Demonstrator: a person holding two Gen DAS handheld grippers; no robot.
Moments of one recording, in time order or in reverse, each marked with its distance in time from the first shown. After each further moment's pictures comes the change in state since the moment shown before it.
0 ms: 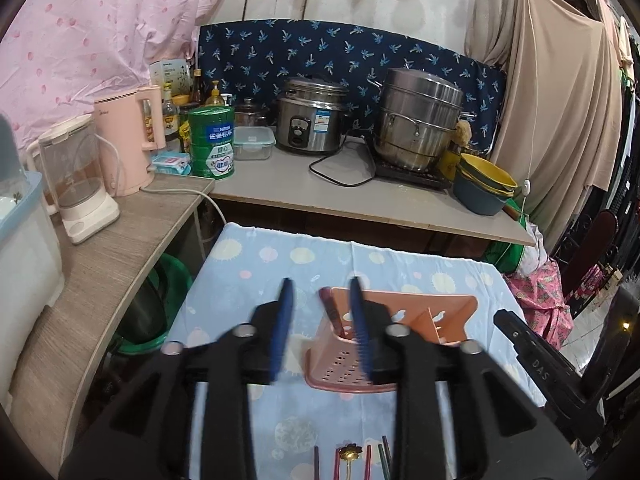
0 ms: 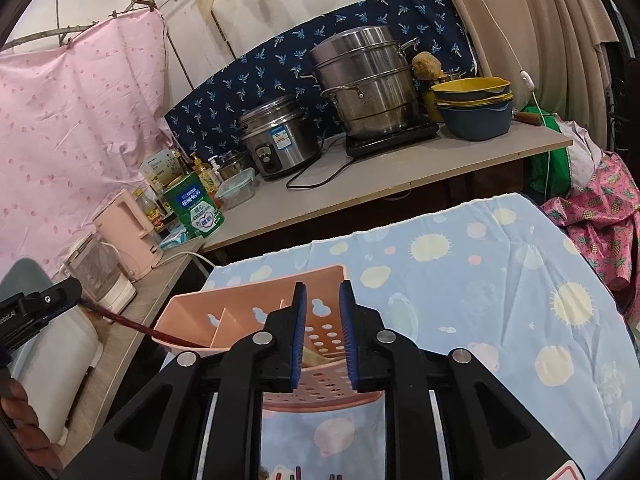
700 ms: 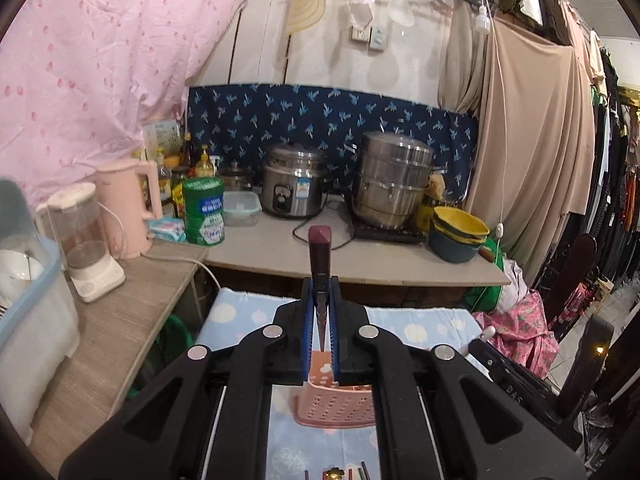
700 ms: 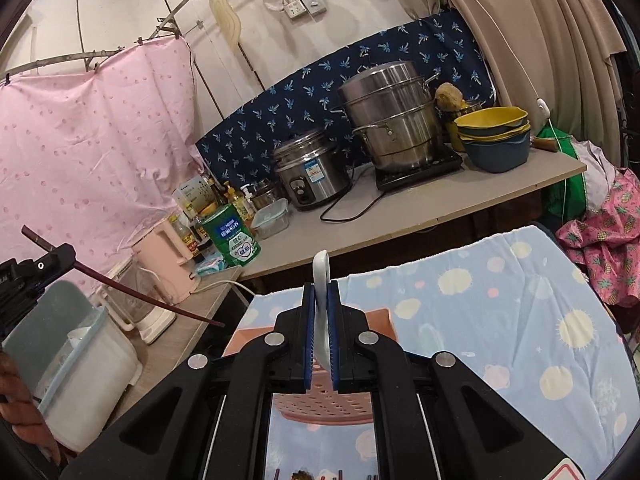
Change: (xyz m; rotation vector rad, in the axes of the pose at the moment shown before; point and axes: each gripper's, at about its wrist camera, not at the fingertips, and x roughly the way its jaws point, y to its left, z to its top) left arm -0.065 -0.022 0.047 0.041 -0.157 -0.053; right arm -0.040 0.021 0.030 0.007 -0.070 0.102
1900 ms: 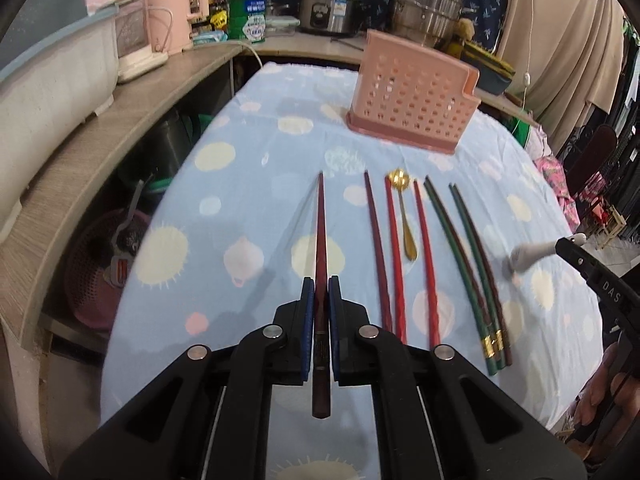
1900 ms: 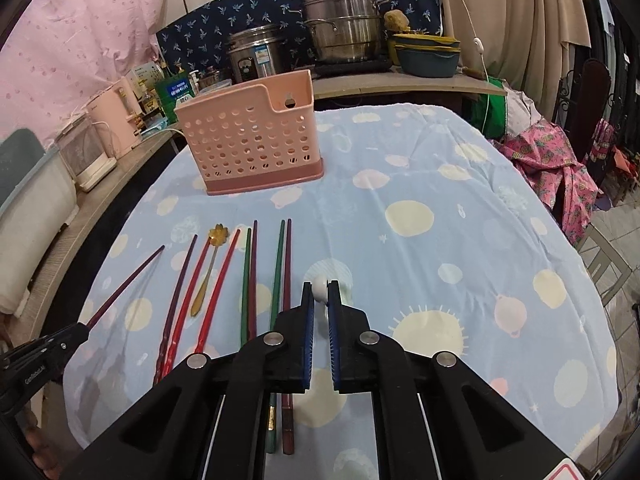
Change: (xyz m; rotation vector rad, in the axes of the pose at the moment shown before) left arm -0.075 0.053 -0.267 -0.030 0.444 0.080; right arm -0.115 -0.007 -0.194 -0.128 0.271 -0.298
